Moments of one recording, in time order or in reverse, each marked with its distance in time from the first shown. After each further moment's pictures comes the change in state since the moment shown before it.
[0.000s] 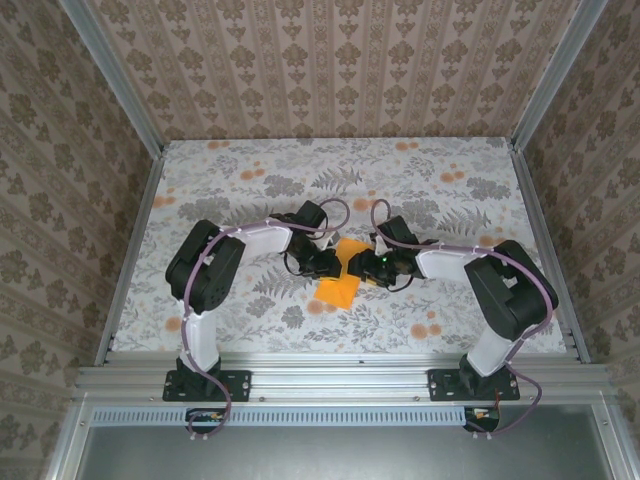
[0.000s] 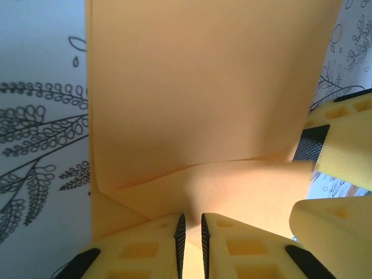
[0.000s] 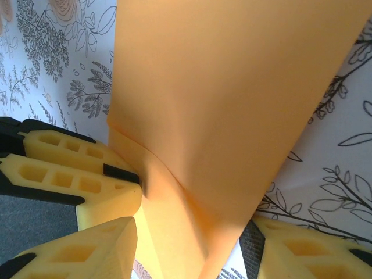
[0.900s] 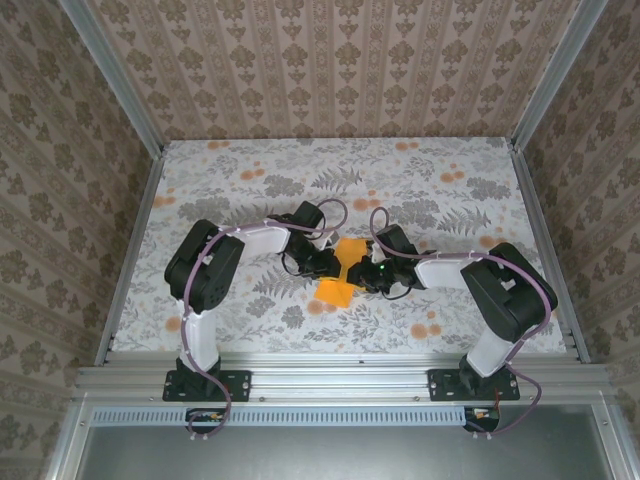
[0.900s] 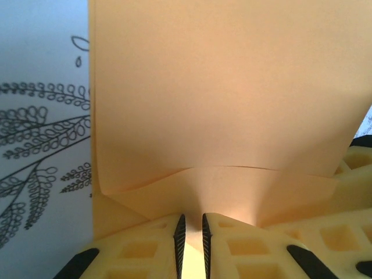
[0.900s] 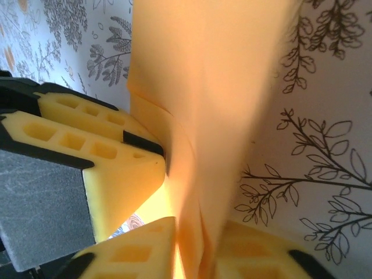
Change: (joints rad) left arm 0.019 0.000 -0.022 0.034 0.039 -0.002; right arm 0.037 -0.010 -0.093 0.171 -0.076 0.117
